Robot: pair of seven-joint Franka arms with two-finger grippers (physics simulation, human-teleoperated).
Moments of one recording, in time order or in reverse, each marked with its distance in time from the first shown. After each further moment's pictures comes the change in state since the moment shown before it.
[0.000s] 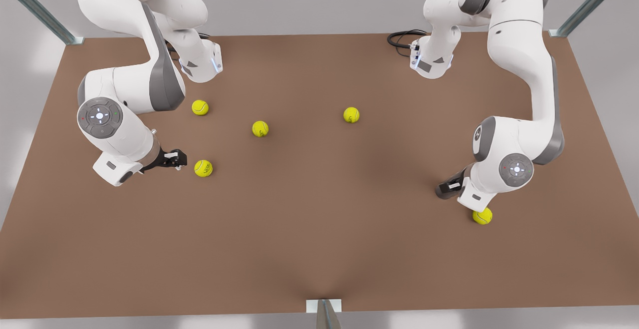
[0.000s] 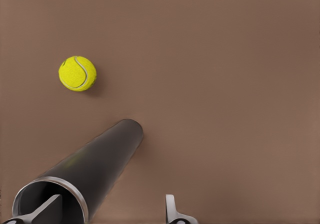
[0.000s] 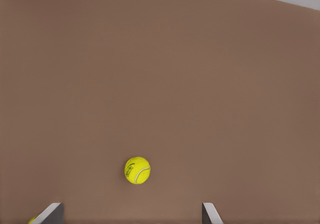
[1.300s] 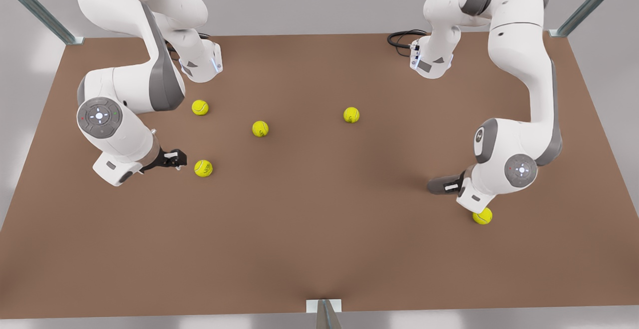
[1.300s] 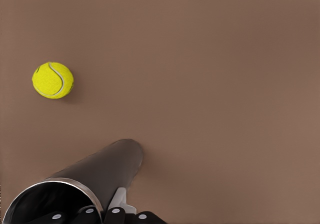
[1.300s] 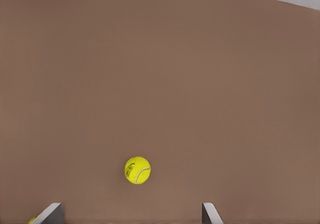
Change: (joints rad) left arm 0.009 0.005 0.002 -0.017 -0.058 0.060 0.070; right arm 0.000 0.000 0.000 0.000 0.002 -0.001 -0.001
